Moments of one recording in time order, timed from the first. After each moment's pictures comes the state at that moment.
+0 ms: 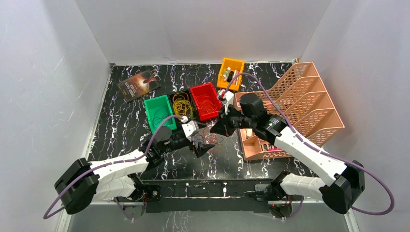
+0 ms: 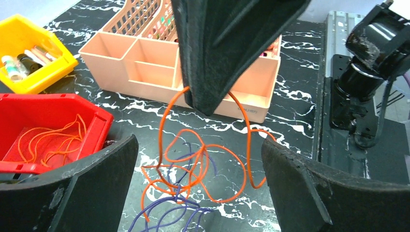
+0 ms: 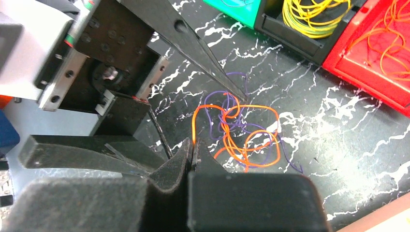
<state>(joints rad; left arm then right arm) -0.87 1.10 0.41 0.63 0.32 0.05 0.75 1.13 0.96 -0.35 -0.49 0.21</state>
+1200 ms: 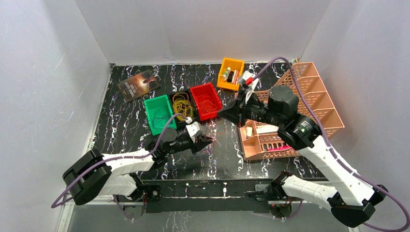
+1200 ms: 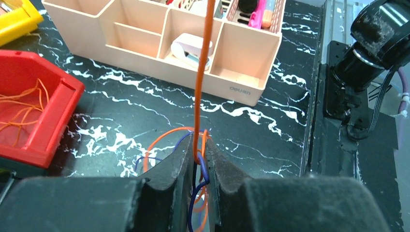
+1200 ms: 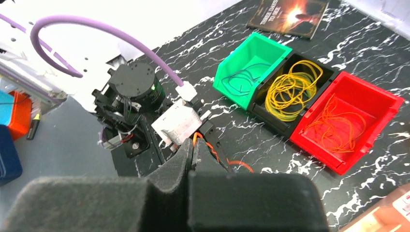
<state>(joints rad) -0.89 1.22 0.38 0.71 0.33 -0.03 0.75 0.96 1.21 -0.43 -0.46 0.19</state>
